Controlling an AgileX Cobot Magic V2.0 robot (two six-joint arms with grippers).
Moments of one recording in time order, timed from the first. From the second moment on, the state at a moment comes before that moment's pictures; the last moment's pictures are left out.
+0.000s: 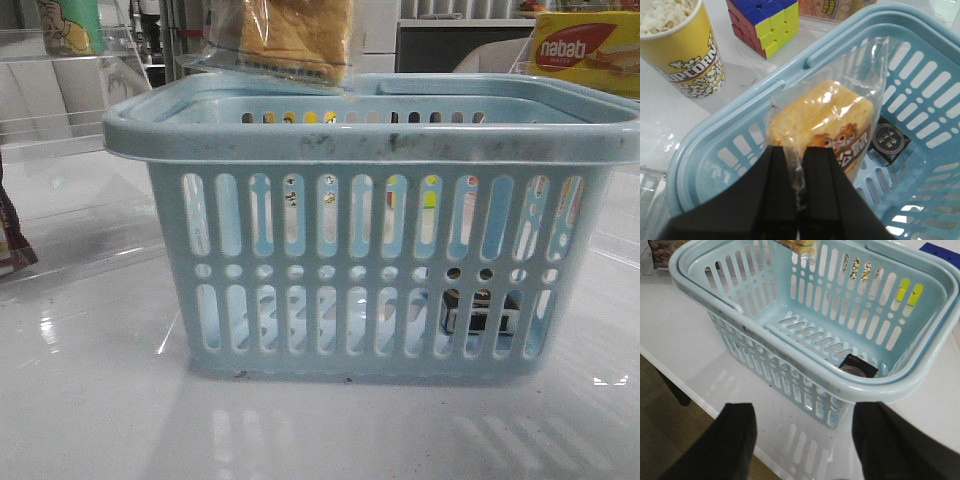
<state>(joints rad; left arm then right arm) -0.52 1.64 -1.65 -0.26 0.88 0.36 0.42 0.58 -0.62 0.28 0.61 -0.28</state>
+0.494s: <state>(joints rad) -0.52 1.65 -1.65 -0.30 0.88 0.36 0.42 0.58 -0.62 0.28 0.61 -0.28</state>
